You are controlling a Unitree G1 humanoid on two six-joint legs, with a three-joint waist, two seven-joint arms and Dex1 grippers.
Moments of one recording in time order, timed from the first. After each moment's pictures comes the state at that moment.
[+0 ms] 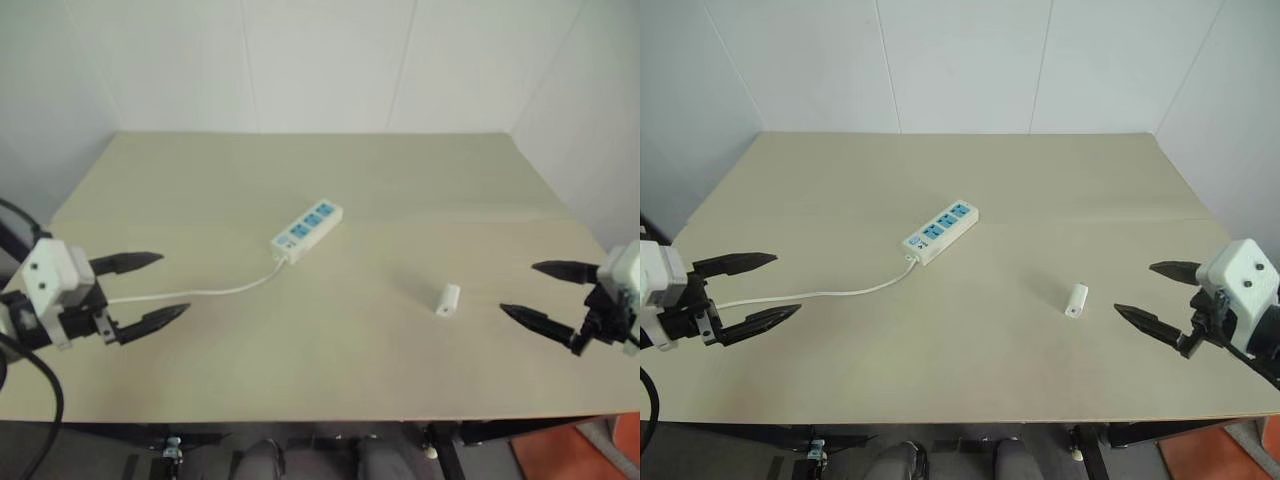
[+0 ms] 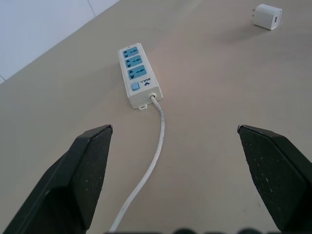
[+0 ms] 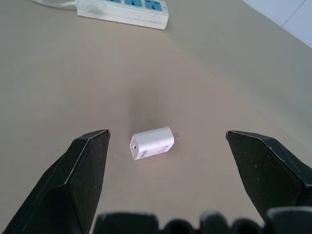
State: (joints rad) left arm 0.09 0.95 0.61 -0.38 -0.60 0.39 -1.11; right arm 0.18 -0.98 -0.65 -0.47 0.55 0.51 0.94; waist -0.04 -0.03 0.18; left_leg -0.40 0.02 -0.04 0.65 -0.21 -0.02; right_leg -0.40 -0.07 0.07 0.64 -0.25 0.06
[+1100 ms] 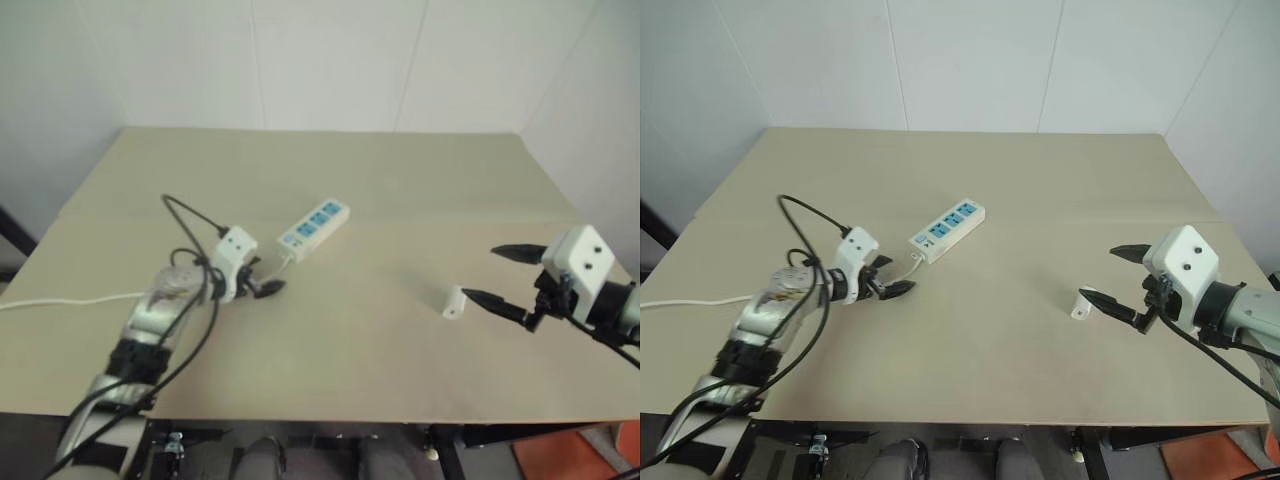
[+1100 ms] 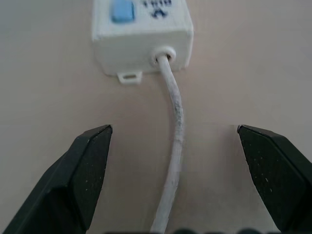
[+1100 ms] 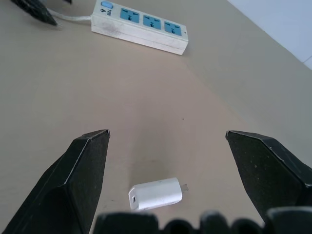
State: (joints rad) left arm -0.65 0.52 -0.19 0.31 -0.17 0.51 -0.75; right arm -0.04 -0.96 -0.41 -0.41 0.44 0.45 0.91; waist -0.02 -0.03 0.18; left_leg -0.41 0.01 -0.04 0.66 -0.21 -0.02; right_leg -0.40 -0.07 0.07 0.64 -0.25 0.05
